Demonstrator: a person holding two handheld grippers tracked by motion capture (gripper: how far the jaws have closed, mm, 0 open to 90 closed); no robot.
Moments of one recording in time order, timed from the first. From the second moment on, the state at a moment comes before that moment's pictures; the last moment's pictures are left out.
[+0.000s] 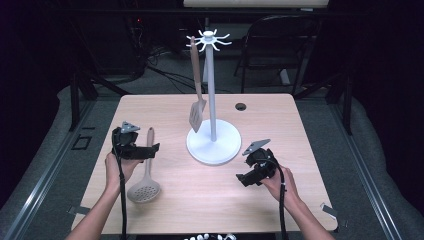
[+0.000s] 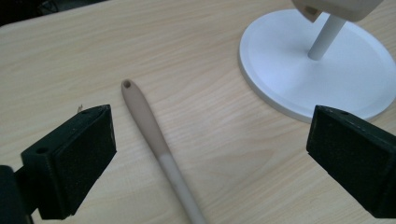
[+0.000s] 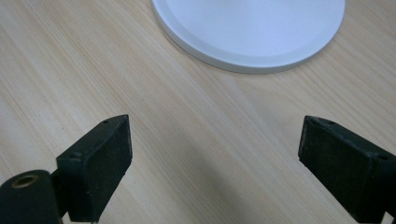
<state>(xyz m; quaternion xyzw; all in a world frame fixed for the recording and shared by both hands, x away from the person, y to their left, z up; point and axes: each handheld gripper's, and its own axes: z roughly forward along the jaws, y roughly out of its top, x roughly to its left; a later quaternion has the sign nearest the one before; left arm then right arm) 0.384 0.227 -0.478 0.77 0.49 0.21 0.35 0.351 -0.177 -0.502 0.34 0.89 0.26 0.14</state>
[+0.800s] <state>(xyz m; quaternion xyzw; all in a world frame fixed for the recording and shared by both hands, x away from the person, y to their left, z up) 0.409 0.229 -0.540 0.80 0.53 0.14 0.23 0.351 -0.175 -0.506 0.33 0.90 0.24 0.14</state>
